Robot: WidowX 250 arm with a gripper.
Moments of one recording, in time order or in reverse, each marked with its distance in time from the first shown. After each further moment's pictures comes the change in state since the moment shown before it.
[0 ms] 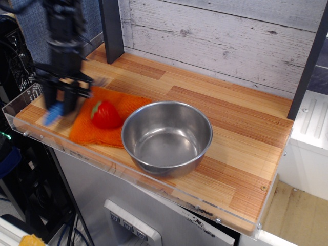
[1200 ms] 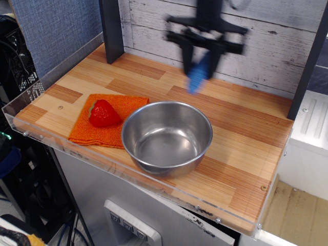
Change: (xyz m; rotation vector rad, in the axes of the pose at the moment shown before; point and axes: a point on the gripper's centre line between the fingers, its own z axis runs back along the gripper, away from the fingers) arm 0.030 -0.229 0.087 -0.122 -0.027 -0.005
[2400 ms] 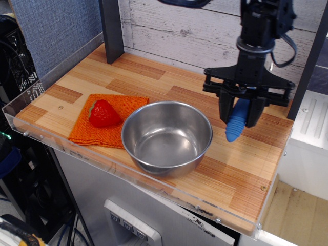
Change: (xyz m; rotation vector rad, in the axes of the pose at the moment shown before) arm -0.017 -0.037 -0.033 -0.032 -0.175 -0.027
